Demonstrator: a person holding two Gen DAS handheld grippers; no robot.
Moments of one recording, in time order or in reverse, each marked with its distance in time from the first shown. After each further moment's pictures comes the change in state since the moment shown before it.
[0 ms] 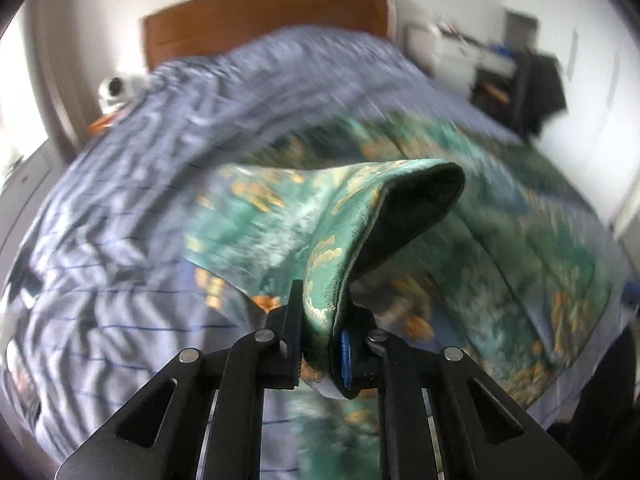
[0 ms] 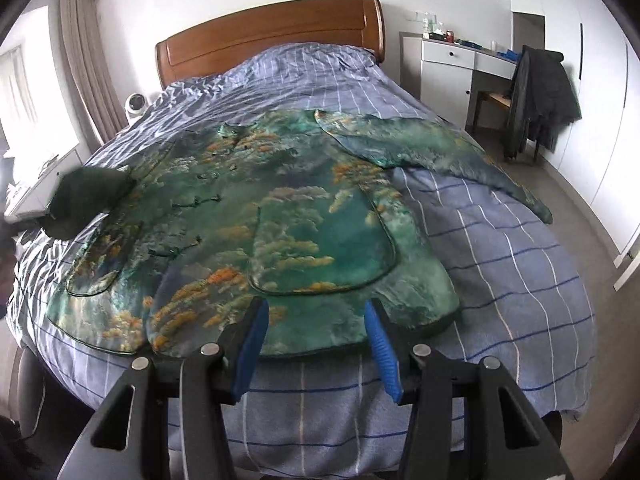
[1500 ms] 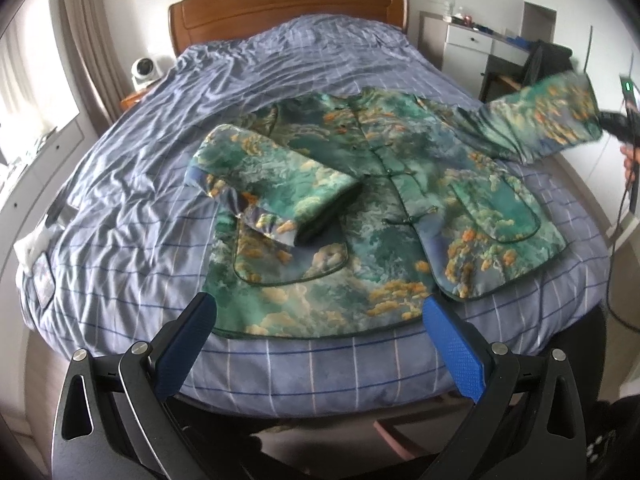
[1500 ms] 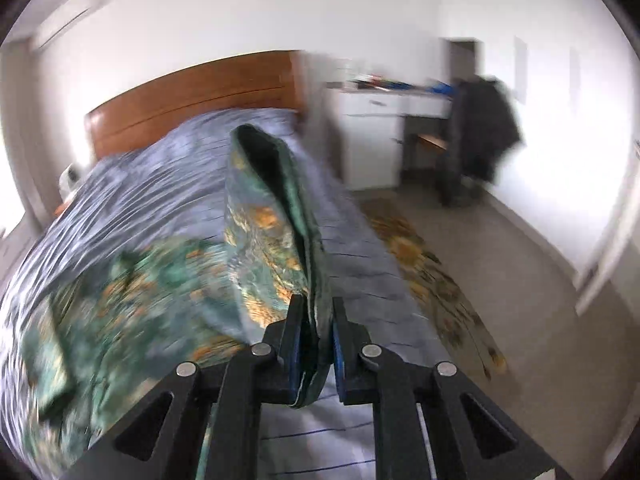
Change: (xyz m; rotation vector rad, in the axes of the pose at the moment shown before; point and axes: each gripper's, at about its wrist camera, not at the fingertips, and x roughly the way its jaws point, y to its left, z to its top) left arm -0.092 -0.158 -0.074 -0.041 0.089 0.101; right arm 0.019 -0.190 0.201 0.180 -0.164 -0.226
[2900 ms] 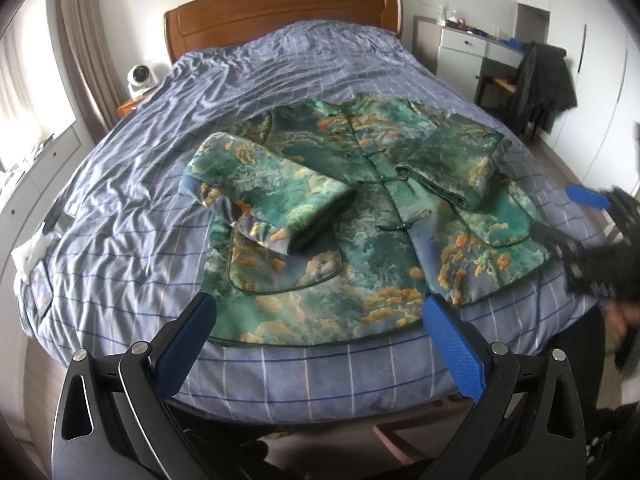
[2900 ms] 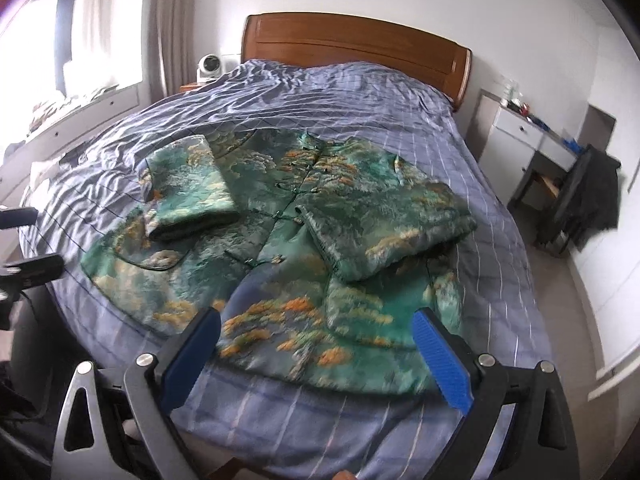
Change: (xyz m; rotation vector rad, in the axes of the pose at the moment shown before) left arm 0.000 -0.007 0.001 0.013 -0.027 -0.006; right arm -0.123 0.221 -0.185 -0.530 0.092 0.307
